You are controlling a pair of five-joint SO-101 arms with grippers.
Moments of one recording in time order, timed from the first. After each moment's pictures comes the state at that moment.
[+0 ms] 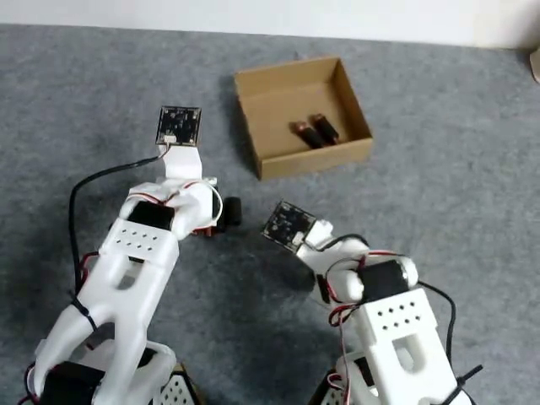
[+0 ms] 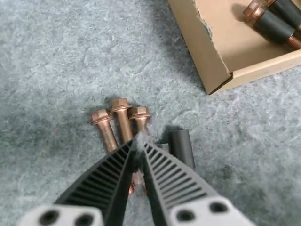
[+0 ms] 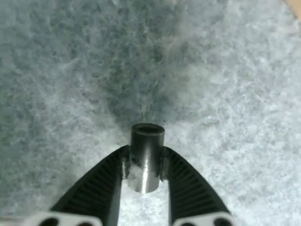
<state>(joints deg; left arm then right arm) 6.8 -26.9 48.4 38.2 13.8 -21.2 -55.3 57.7 74.5 44.8</state>
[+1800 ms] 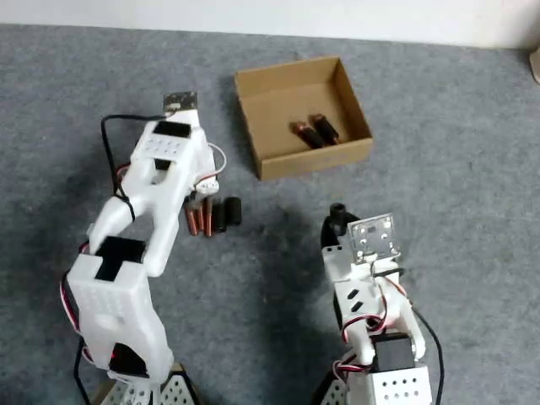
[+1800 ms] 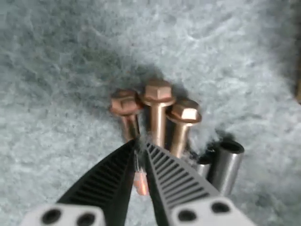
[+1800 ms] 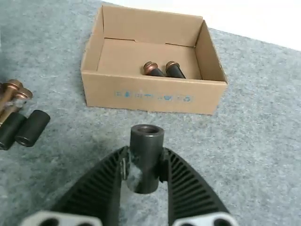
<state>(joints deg) 2.0 21.7 0.9 70.0 23.6 -11.4 -104.6 95.5 38.9 11.1</state>
